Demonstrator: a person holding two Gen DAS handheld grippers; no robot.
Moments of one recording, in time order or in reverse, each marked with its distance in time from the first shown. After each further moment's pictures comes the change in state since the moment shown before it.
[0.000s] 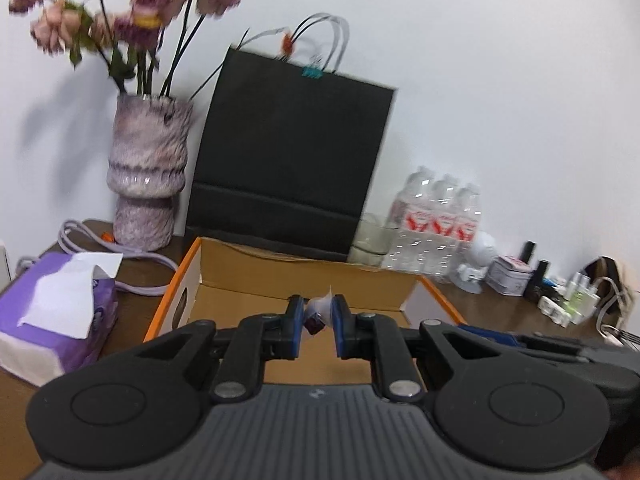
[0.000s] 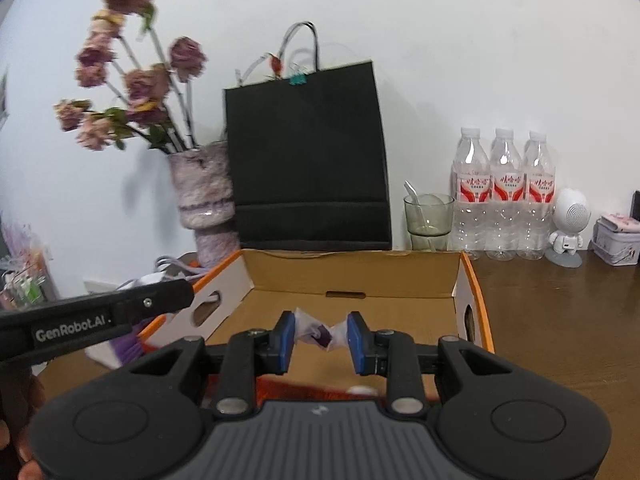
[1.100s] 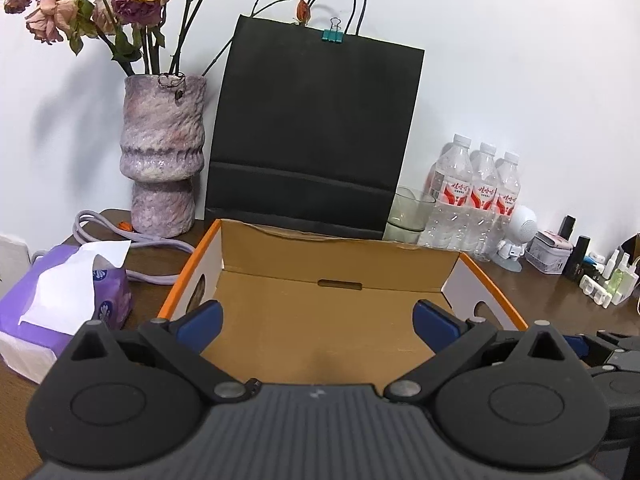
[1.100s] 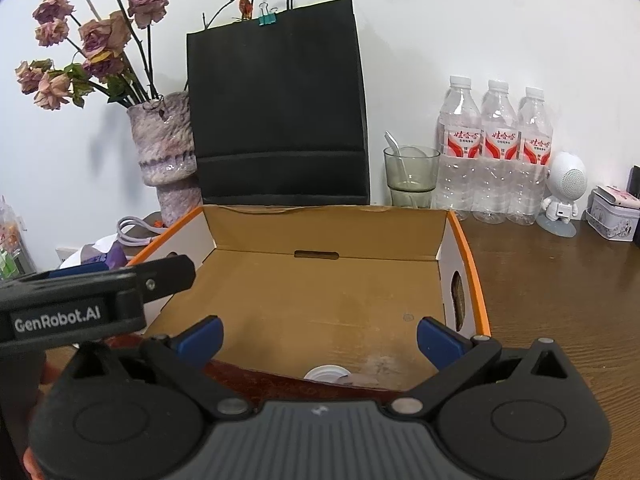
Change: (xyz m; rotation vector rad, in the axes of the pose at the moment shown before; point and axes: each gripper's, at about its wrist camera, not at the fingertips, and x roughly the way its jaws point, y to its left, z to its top) left arm 0.018 -0.008 -0.006 0.054 0.040 0.096; right arm 0.031 -0.006 -0.010 -0.020 0.128 -0.064
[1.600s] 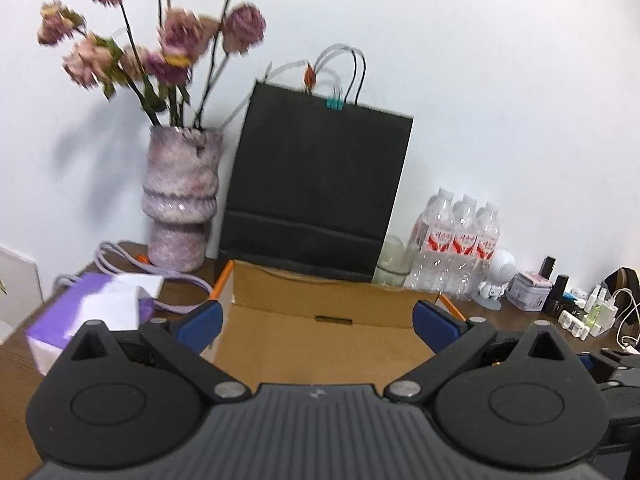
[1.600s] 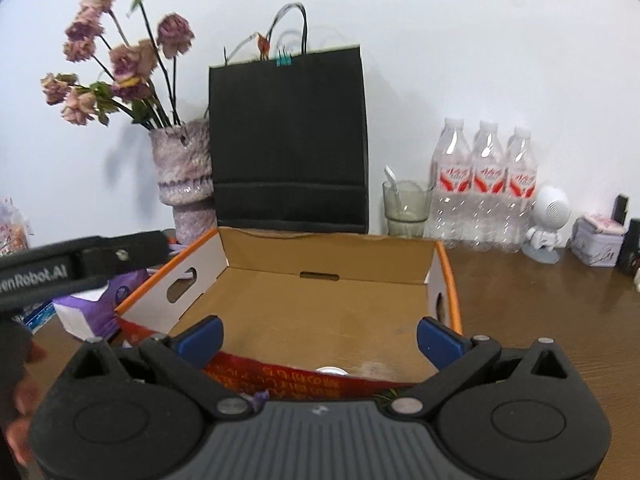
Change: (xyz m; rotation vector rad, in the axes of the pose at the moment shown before) left arm -0.076 0.012 0.005 -0.029 -0.140 -0.017; right arm -0.063 0.004 -0.006 -0.043 -0.089 -0.009
